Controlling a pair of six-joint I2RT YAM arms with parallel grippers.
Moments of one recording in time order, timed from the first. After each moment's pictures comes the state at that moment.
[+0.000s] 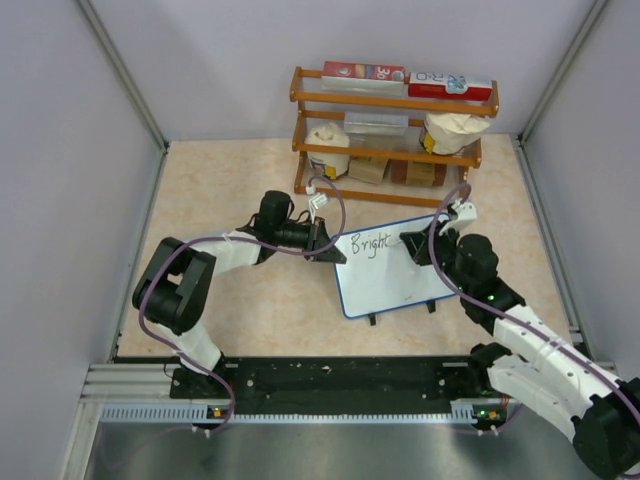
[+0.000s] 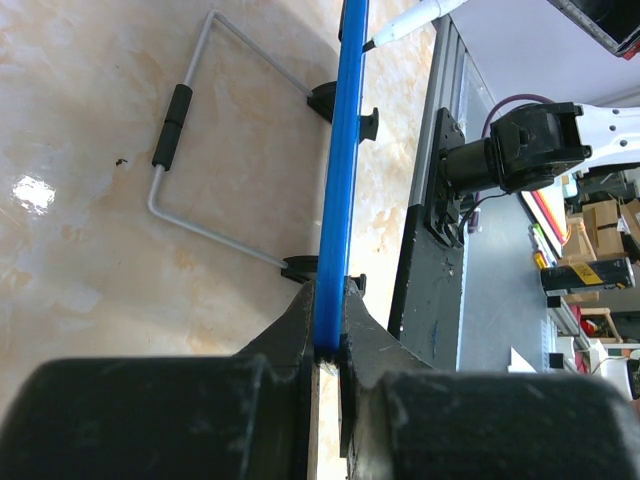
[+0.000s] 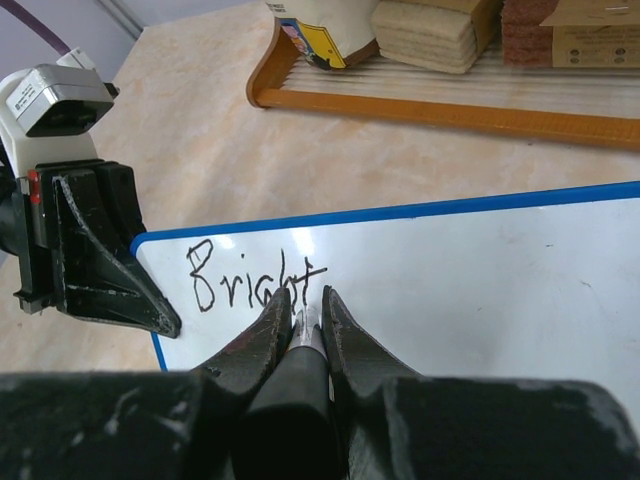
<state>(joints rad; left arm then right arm) -0.45 1.71 0.89 0.25 1.04 -0.37 0.47 0.81 0.46 0.18 0.00 0.45</state>
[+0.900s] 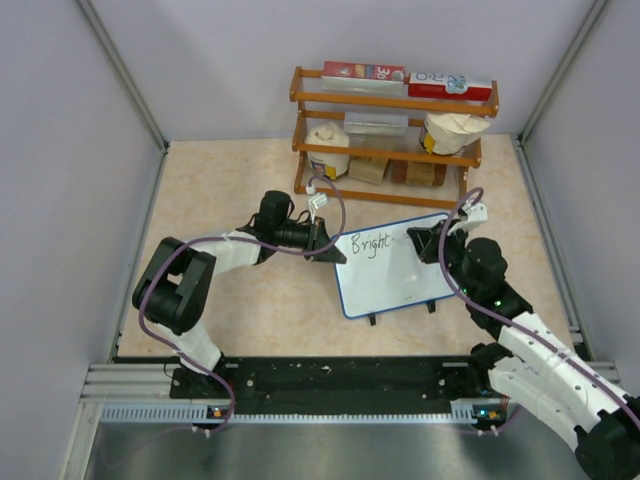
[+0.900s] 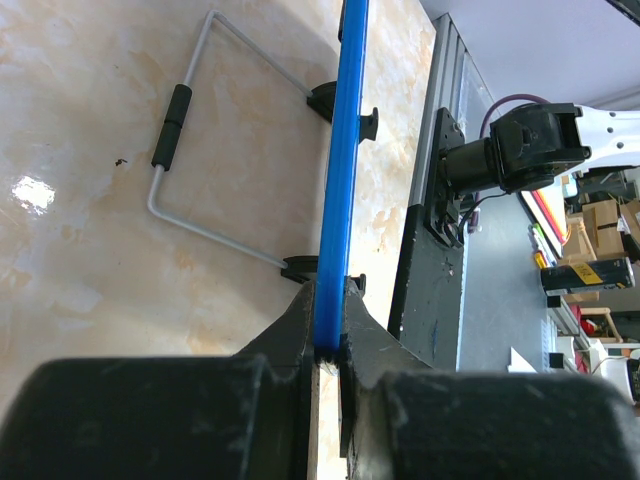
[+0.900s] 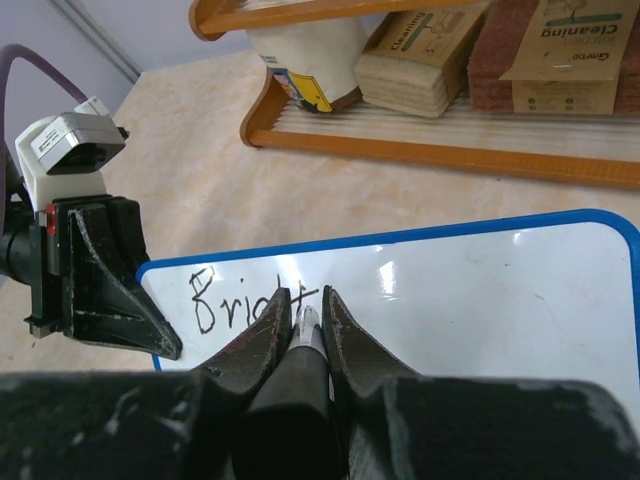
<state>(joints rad) -0.45 1.71 0.89 0.25 1.04 -0.37 0.47 0.74 0.46 0.16 0.06 0.44</state>
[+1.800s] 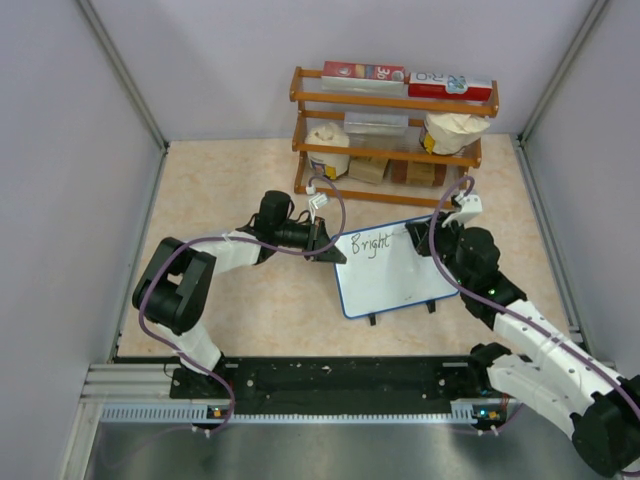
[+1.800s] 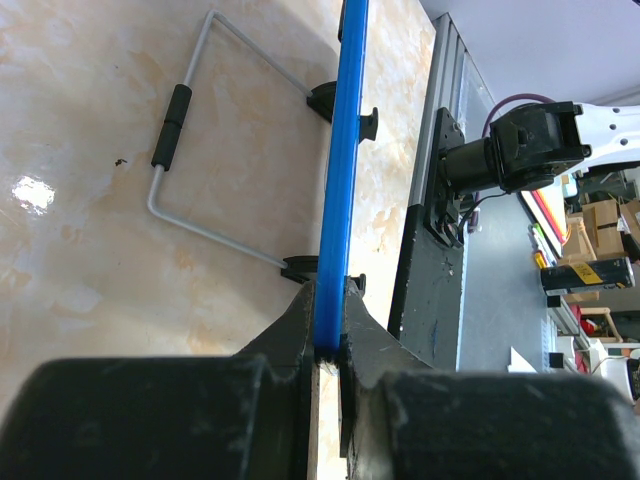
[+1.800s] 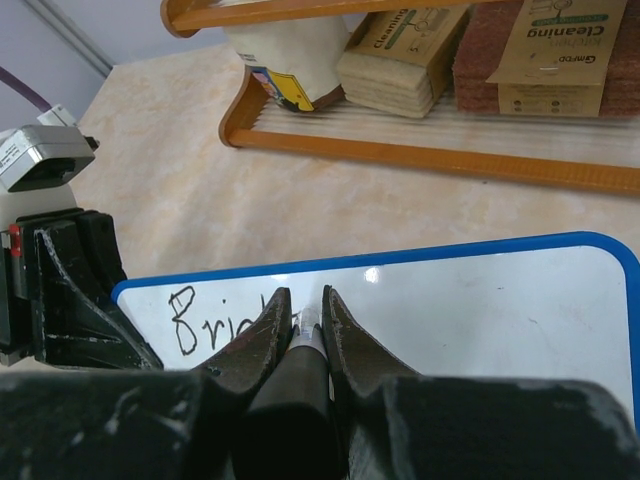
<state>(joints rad) -0.45 1.71 0.89 0.25 1.04 -0.37 0.47 0.84 0.52 0.17 0.09 0.41</state>
